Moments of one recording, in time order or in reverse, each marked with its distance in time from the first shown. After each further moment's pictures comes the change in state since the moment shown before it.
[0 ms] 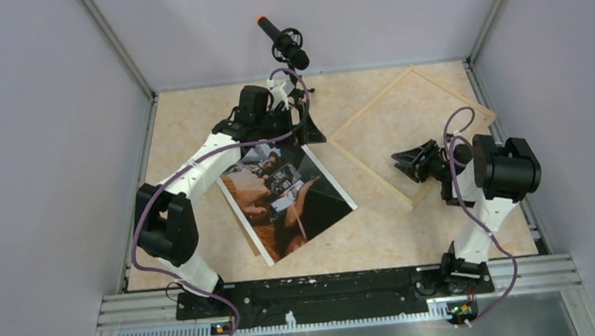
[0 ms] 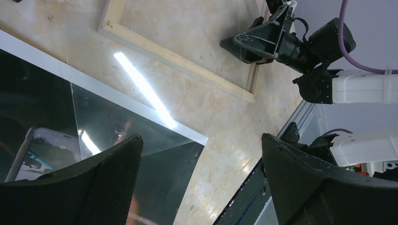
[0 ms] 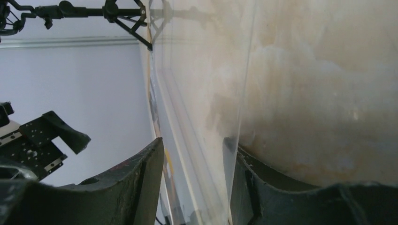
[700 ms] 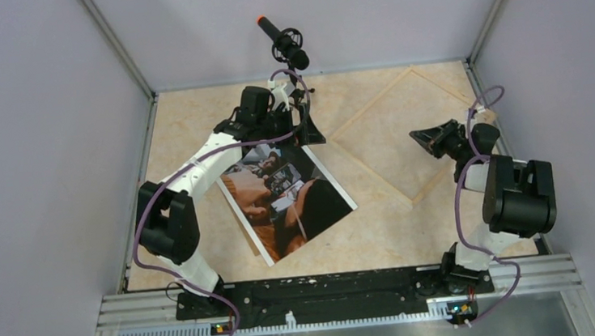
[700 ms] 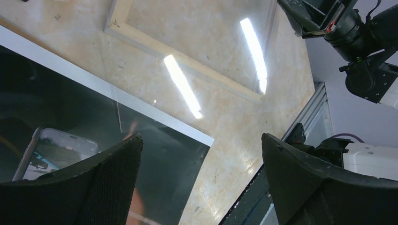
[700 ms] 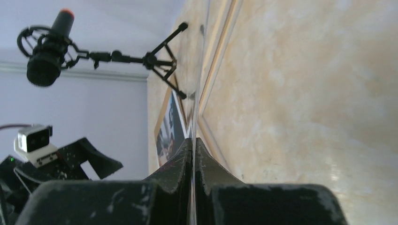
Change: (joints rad) left arm 0.000 0.015 0.000 0.000 -0.015 0.016; right arm -0.037 -0.282 0.129 -0.272 0.068 -0.045
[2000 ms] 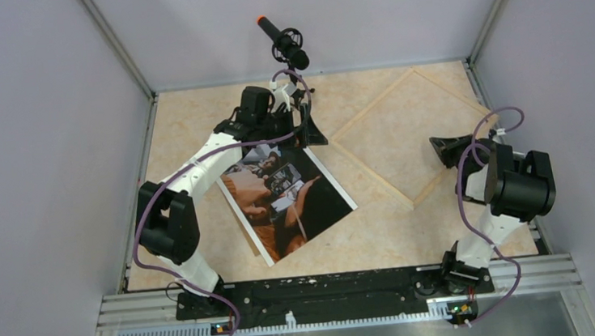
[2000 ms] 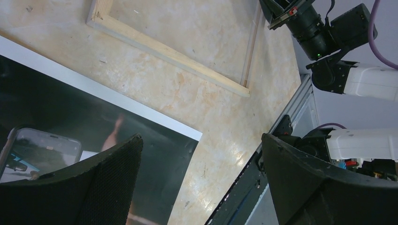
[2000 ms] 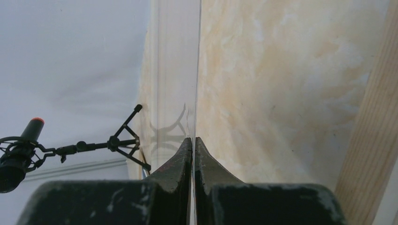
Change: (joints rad) left arm -0.001 0.000 0.000 0.001 0.060 -0.022; right arm -0.096 0.145 -0.084 0.186 0.335 0.089
